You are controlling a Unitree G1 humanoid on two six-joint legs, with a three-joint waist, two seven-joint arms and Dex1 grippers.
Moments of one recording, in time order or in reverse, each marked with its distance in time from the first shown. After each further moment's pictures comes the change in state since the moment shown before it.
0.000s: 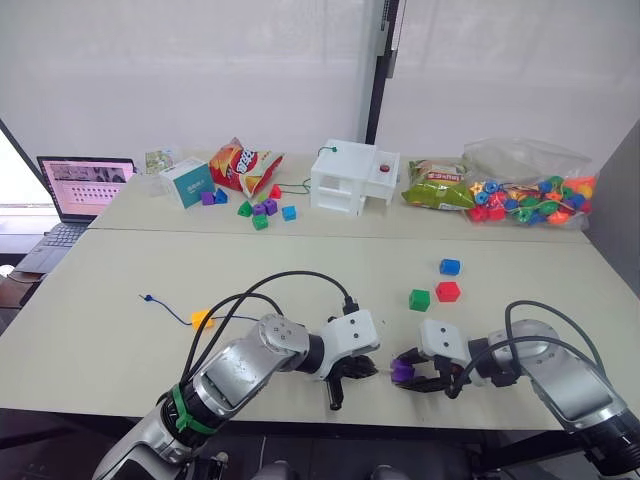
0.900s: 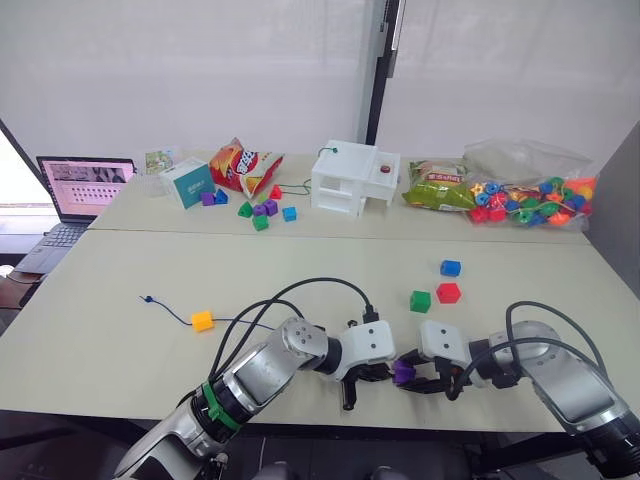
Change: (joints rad) left arm -0.030 -0.092 -0.084 0.233 0.130 -0.283 -0.060; right arm 0.011 -0.005 -0.005 -0.019 -0.017 0.015 -0.004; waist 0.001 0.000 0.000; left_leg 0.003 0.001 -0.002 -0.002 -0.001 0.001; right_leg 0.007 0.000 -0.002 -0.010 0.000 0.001
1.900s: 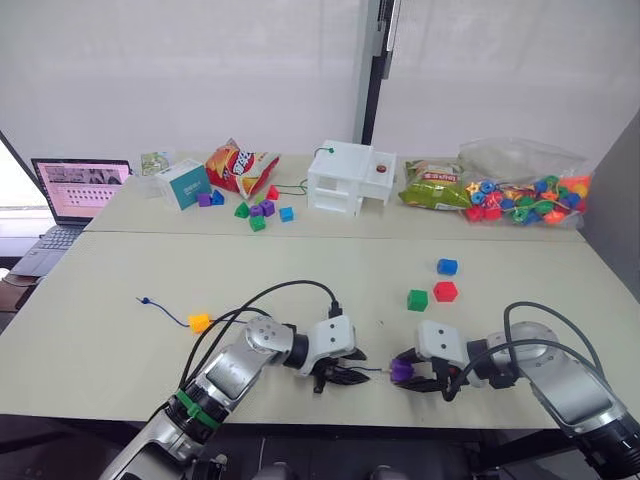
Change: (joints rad) left arm 0.088 0.097 0.144 0.148 -0.030 -0.317 -0.160; right arm 0.005 0.011 0.001 -0.010 -0.010 0.005 -0.024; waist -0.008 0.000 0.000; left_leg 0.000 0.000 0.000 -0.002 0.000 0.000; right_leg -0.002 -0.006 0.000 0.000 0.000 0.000
